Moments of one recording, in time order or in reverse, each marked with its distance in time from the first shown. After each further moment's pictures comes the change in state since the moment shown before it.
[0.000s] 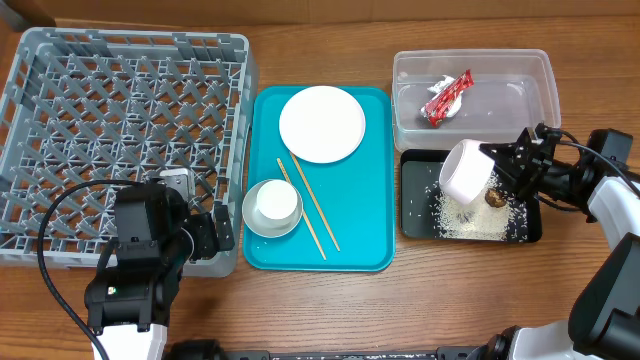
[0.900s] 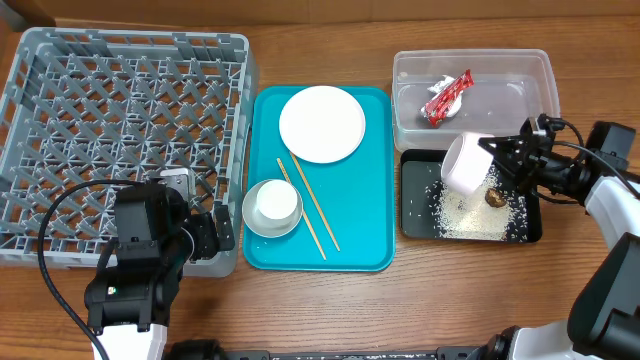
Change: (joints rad) left arm 0.000 0.000 0.000 0.001 0.007 0.000; right arm 0.018 0.000 -0.005 0.145 0.044 0.039
